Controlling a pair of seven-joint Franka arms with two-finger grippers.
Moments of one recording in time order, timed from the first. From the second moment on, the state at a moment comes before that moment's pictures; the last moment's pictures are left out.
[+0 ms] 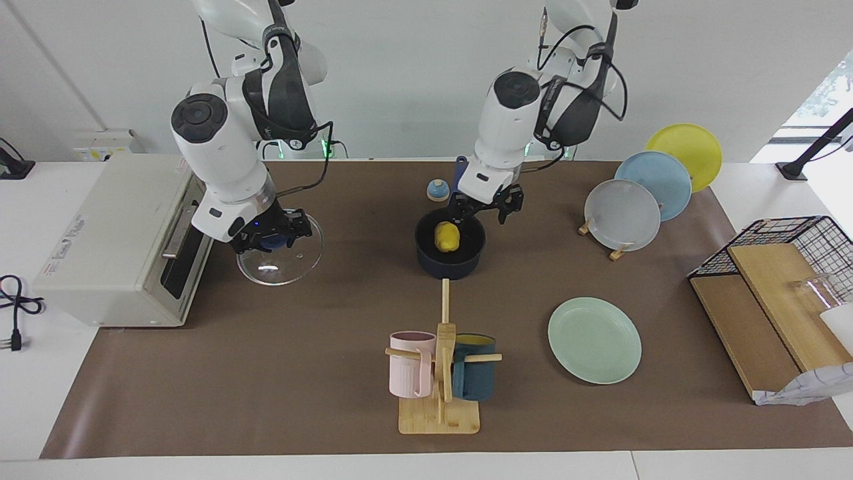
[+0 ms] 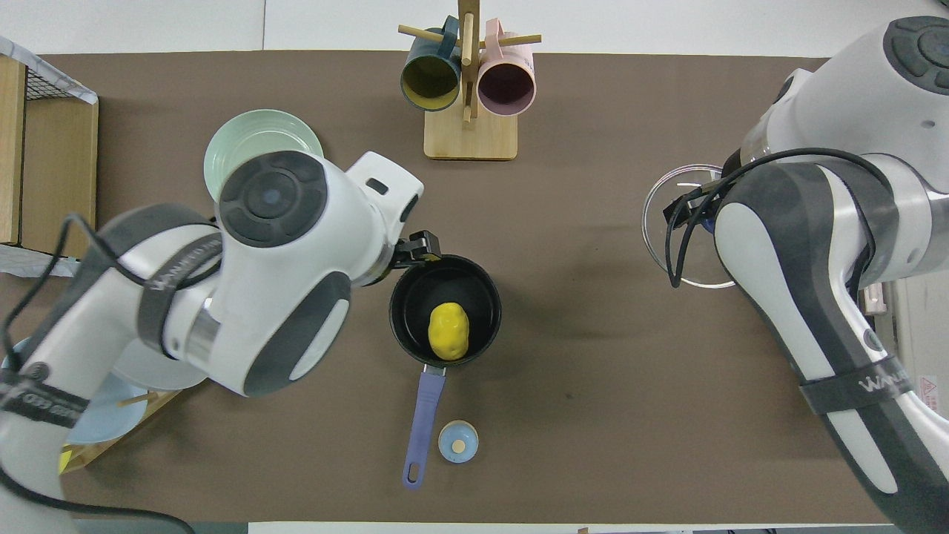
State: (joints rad) left arm -0.51 0.10 -0.05 -1.72 -0.04 1.86 -0.69; right arm 0.23 0.20 -0.07 -1.64 0.04 1.76 -0.12
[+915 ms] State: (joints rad) left arm -0.05 -0.01 -0.05 -1.62 -0.04 1.61 -0.06; right arm 0.29 0.20 -0.07 -1.62 0.04 1.69 -0.07
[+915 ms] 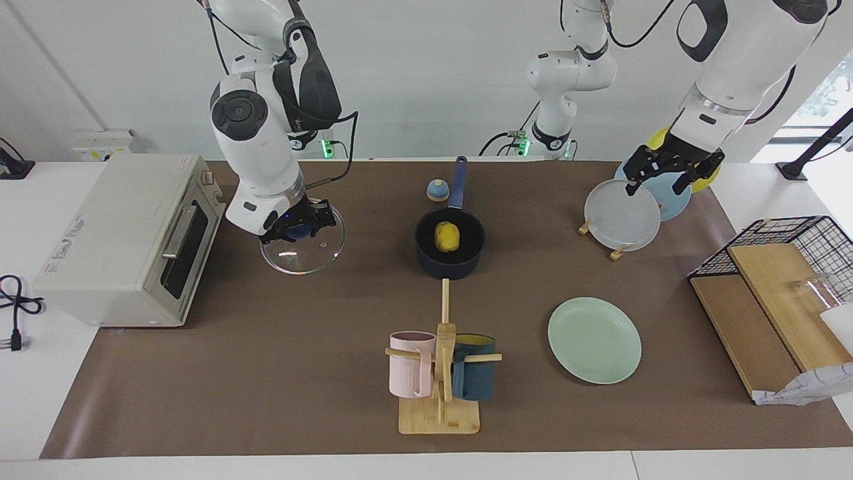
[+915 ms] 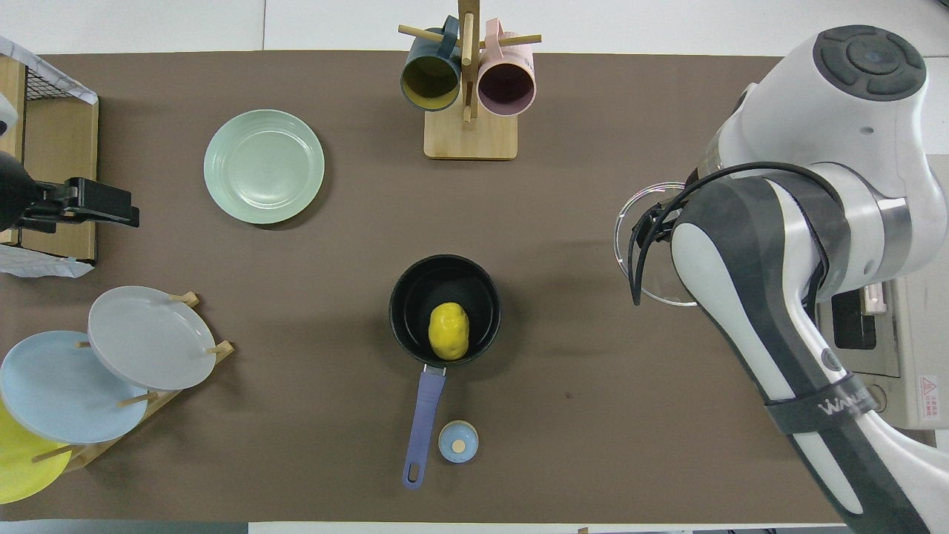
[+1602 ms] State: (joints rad) left arm -0.07 -0.02 -0.02 -1.60 -0.03 1.56 -0.06; right arm 0.59 0.33 -0.03 -1.40 0.03 1.70 0.42
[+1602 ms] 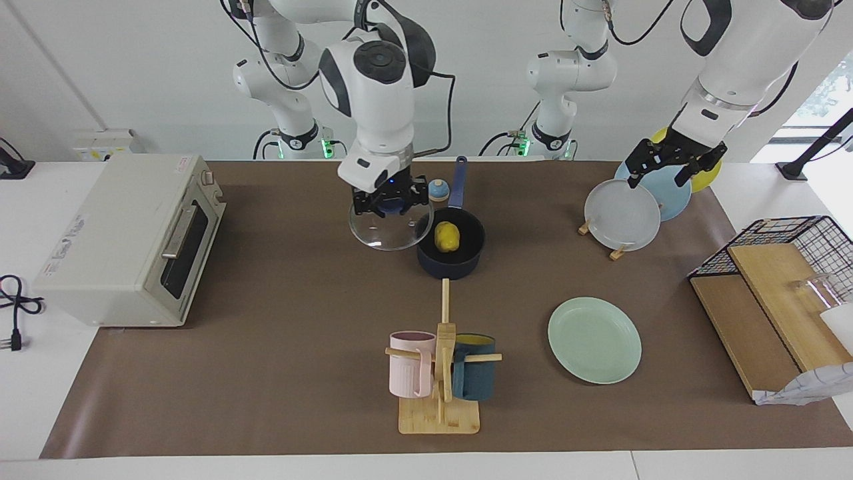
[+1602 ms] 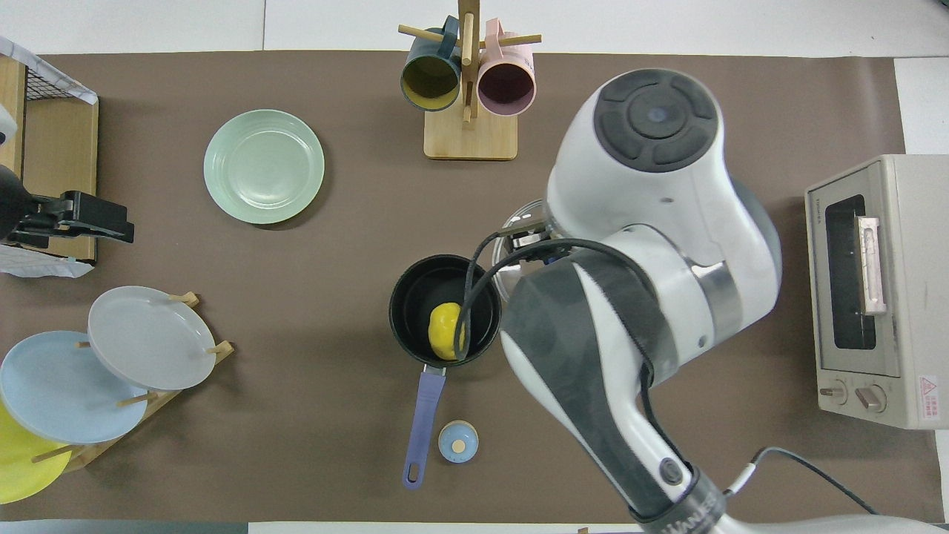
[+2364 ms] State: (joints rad) left arm -0.07 -0.02 -0.02 -1.60 -0.03 1.57 -0.05; right arm 0.72 0.56 0.02 -1.26 0.00 1.78 0.63
